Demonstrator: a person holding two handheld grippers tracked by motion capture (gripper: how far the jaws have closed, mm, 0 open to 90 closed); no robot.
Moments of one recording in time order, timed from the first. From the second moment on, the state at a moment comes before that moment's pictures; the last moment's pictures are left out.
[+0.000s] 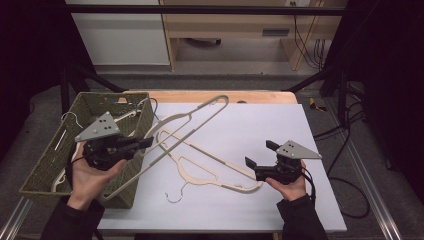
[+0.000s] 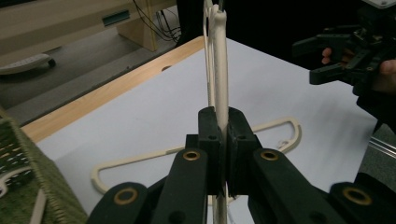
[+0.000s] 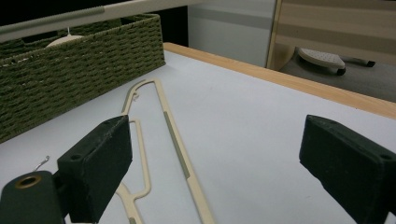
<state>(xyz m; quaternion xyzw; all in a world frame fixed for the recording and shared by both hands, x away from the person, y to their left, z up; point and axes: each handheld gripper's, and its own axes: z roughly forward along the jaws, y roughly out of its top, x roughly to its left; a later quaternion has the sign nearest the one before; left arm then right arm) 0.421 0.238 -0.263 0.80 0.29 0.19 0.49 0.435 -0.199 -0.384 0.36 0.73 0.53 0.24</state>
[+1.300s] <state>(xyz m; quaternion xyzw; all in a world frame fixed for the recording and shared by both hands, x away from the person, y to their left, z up) 0.480 0.395 -0.284 0.78 0.39 0.23 0.43 0.437 -0.200 -0.386 0.37 0.73 0.53 0.24</state>
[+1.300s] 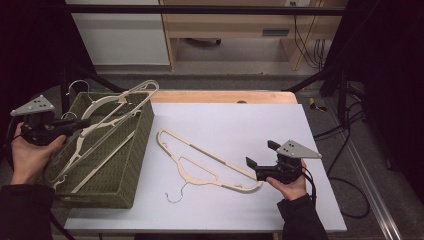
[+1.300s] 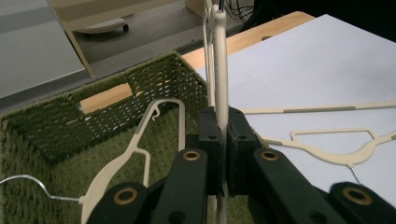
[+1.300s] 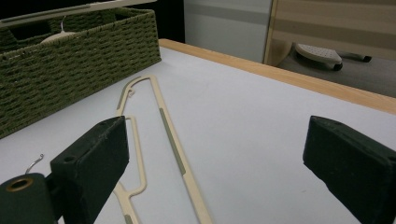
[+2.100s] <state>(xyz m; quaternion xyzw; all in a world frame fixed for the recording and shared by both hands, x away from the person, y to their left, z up) 0.490 0.426 -0.341 0.78 0.44 0.19 0.41 0.437 -0.200 -0.387 0.37 0.73 0.52 0.24</state>
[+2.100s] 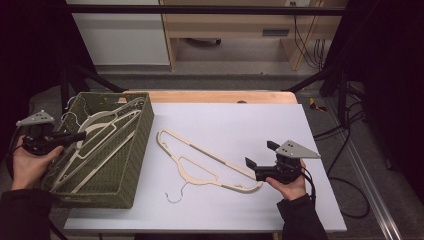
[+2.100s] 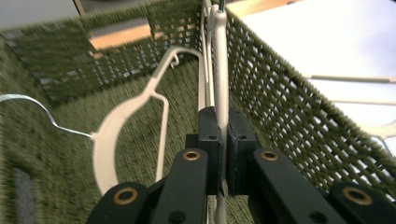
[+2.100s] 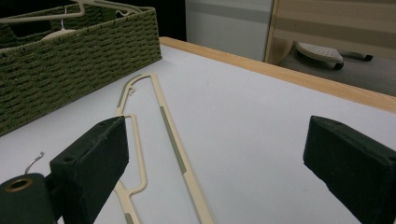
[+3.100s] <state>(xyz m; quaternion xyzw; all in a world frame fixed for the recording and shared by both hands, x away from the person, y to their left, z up) 0.507 0.435 -0.379 0.75 0.55 0.20 0.31 0.437 -0.199 -0.388 0.37 0.73 0.52 0.24</state>
